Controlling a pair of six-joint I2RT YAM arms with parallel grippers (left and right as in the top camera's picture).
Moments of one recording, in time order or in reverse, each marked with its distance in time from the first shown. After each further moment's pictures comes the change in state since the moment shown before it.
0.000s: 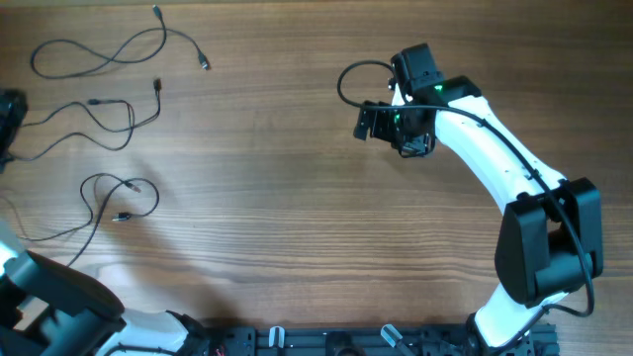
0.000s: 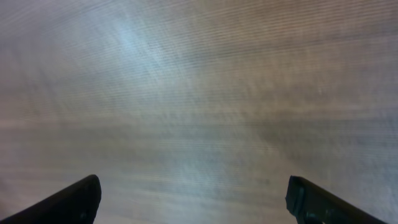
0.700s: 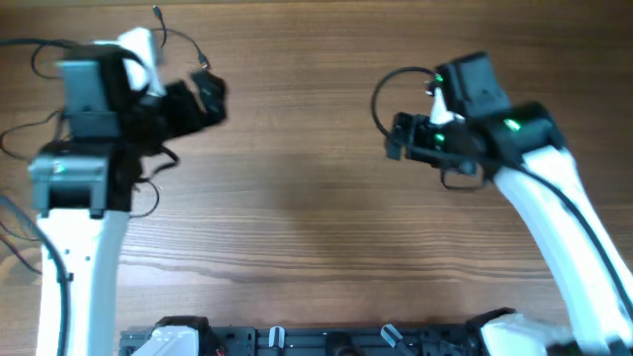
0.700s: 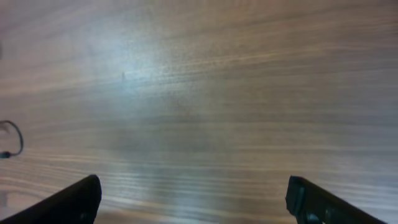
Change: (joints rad) left arm -0.896 -0.430 0.016 -0.416 -0.388 0.030; right arm 0.000 -0.474 0.000 -0.319 0.114 -0.028
